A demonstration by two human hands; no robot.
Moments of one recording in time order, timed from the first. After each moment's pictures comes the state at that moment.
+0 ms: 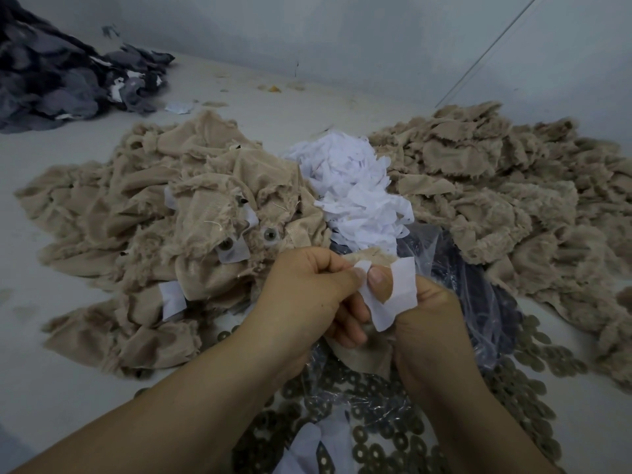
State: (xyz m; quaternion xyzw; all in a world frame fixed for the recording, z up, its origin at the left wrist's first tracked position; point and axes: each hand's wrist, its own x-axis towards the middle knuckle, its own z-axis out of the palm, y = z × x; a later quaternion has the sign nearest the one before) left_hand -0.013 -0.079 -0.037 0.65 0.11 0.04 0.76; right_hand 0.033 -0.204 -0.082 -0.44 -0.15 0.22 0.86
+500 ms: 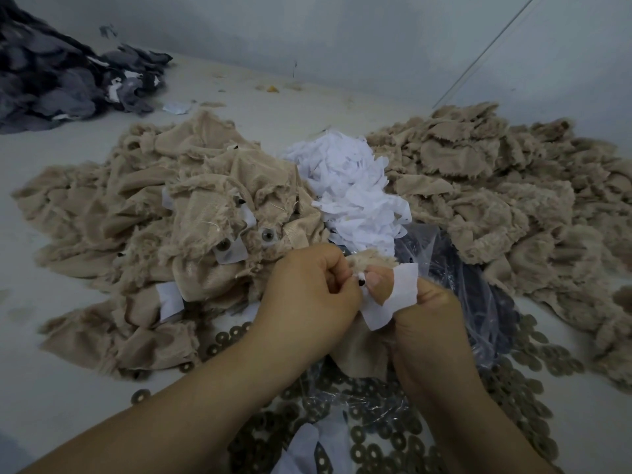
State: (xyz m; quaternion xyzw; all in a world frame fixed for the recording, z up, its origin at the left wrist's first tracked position) left_hand -0.009 -0.078 -0.045 0.84 0.06 0.19 0.51; right_hand 0.034 -0.212 -0.085 -0.59 -0.09 0.11 0.80
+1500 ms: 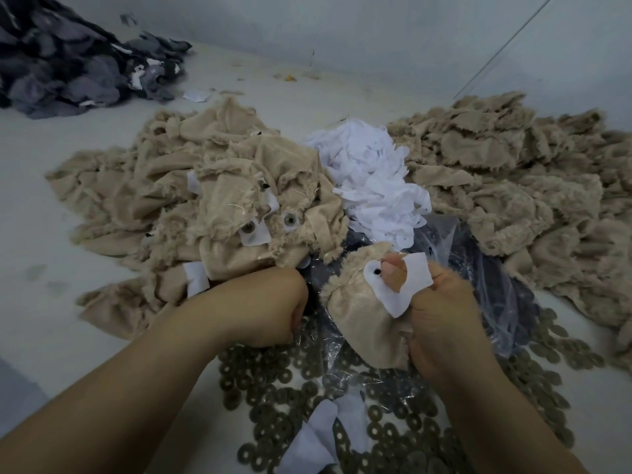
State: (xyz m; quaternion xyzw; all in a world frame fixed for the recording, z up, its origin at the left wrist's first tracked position) left_hand -0.019 -0.008 -0.056 0.97 -0.05 -0.19 0.13; right_hand 0.029 -0.206 -0.072 -0.61 -0.04 0.13 0.78
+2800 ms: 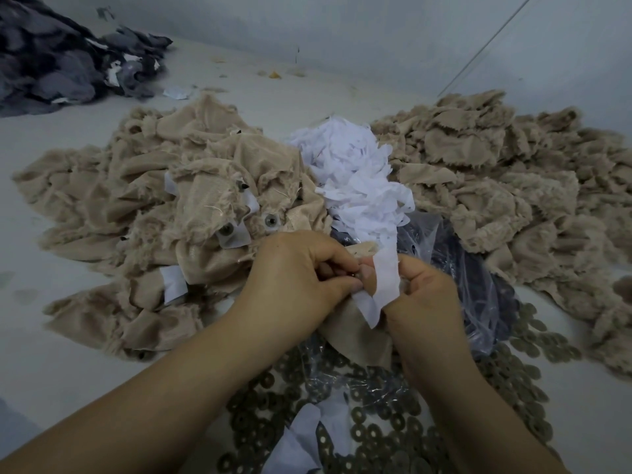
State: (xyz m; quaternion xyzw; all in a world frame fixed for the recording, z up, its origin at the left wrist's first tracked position) left_hand -0.018 -0.062 -0.041 0.84 -0.01 0.21 0.49; right_hand 0.023 -0.212 -0.067 -0.69 -0.11 0.07 0.72
